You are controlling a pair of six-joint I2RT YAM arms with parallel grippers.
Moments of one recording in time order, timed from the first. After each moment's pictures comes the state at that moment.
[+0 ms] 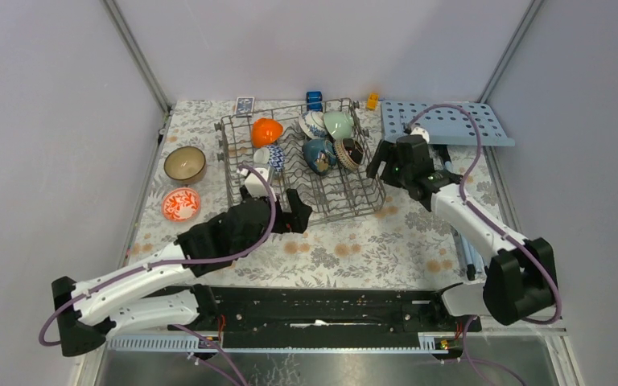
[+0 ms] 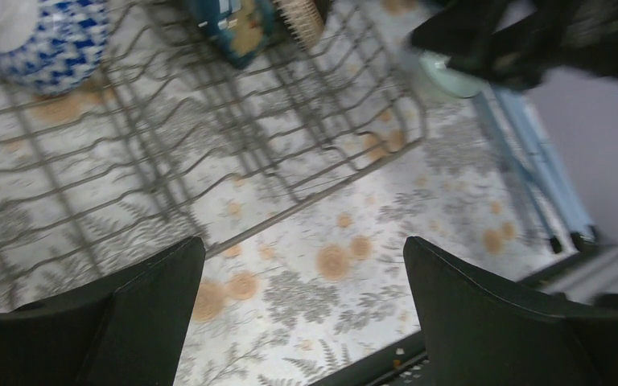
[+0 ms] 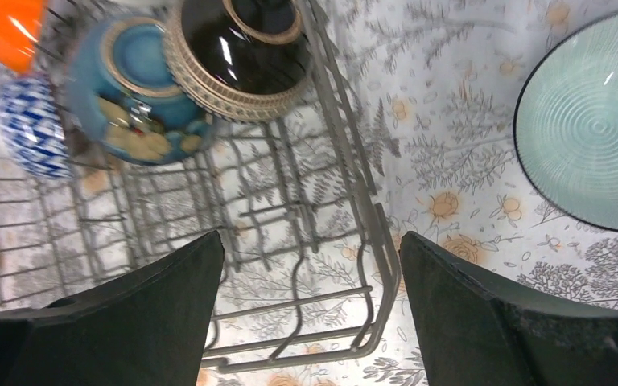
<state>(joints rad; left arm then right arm) -1.06 0.91 0.85 -0.40 -0.53 -0.66 0.37 1.33 1.00 -0.33 0.11 0.59</state>
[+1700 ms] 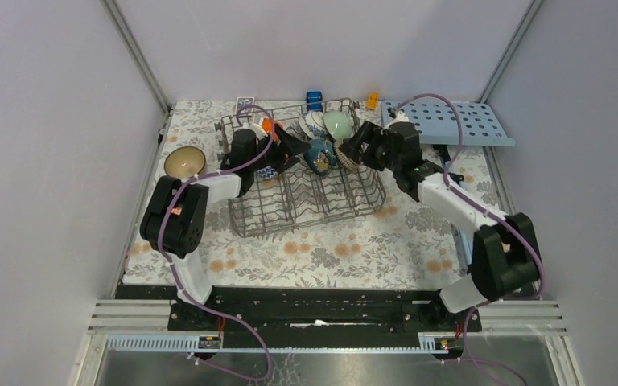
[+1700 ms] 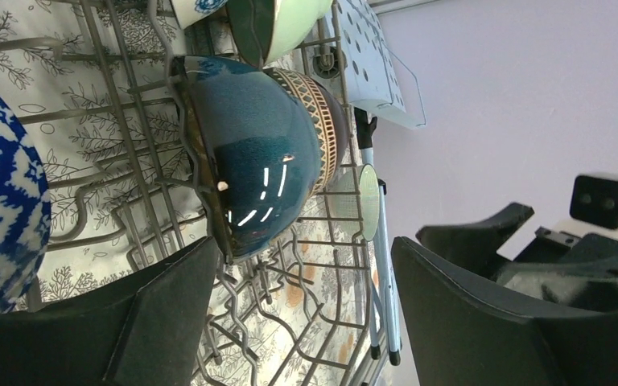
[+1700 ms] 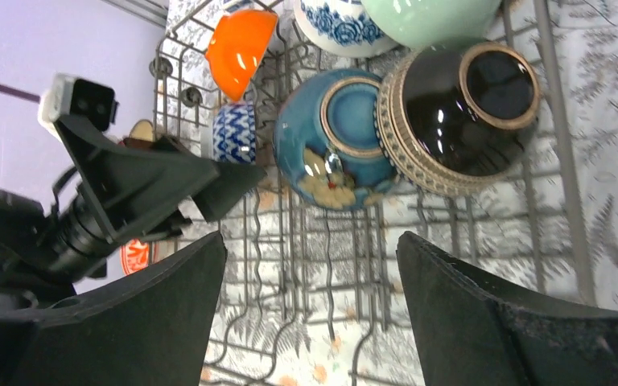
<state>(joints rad) -0.29 1.81 1.00 0.52 0.50 -1.07 0.39 1.46 1.00 0.04 -0.15 0.72</state>
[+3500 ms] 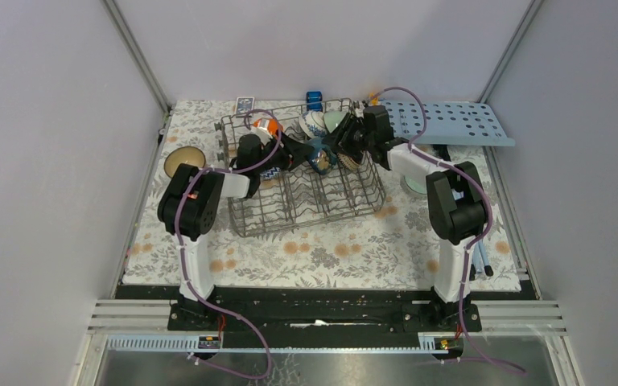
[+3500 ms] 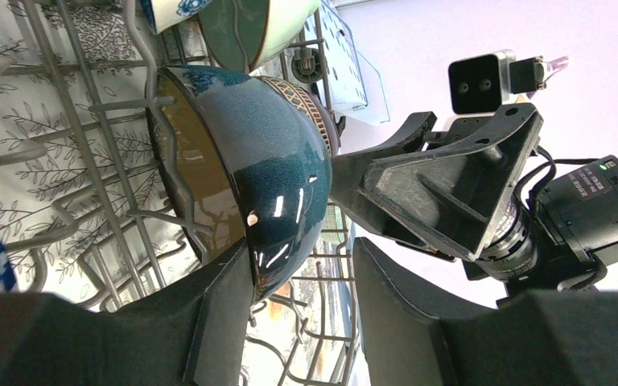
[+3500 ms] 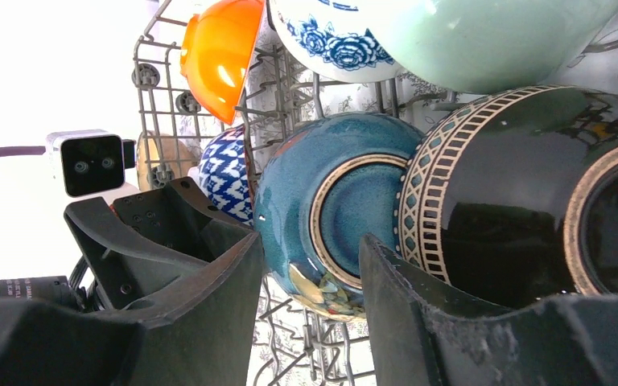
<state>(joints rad) -0.30 2.00 1.02 0.81 0.58 -1.21 0.38 2.00 1.41 0.06 -0.33 0.86</state>
